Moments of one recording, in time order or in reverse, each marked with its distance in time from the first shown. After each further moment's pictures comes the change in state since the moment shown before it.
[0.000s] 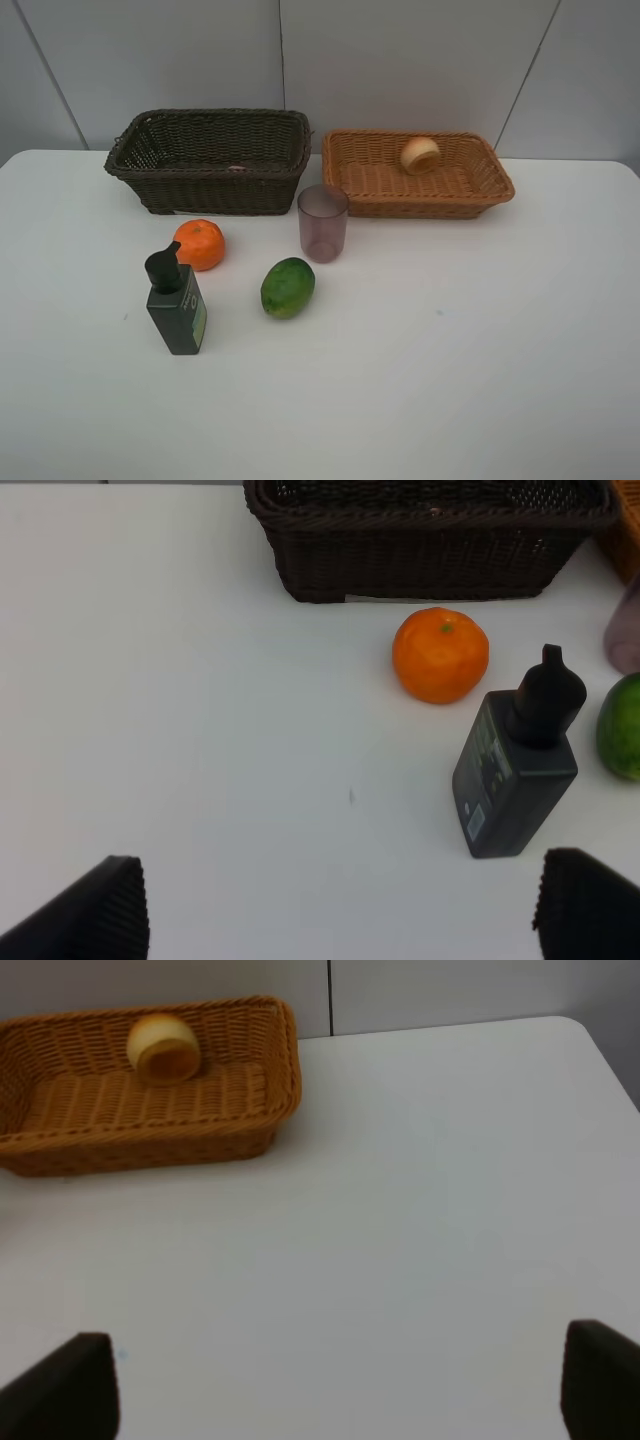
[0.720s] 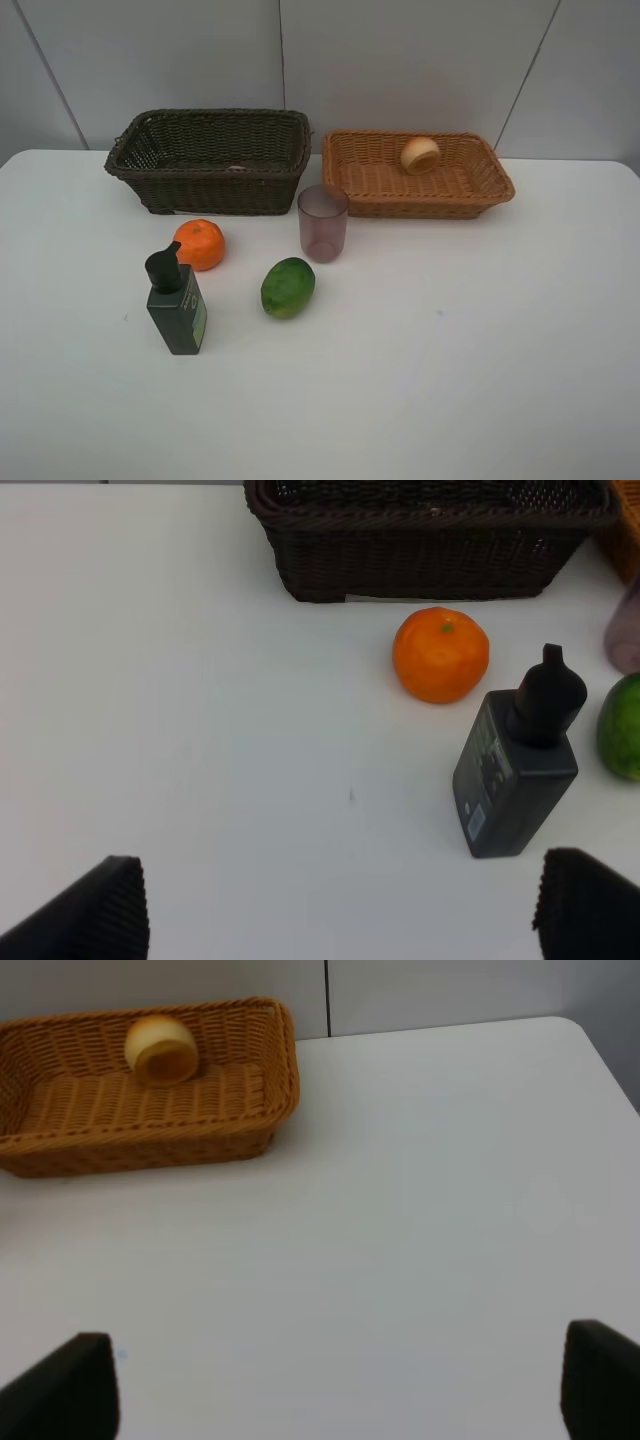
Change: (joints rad) left arm 0.000 0.000 0.000 0.000 0.000 0.000; right arm -0.002 0.000 0.000 0.000 0.000 0.000
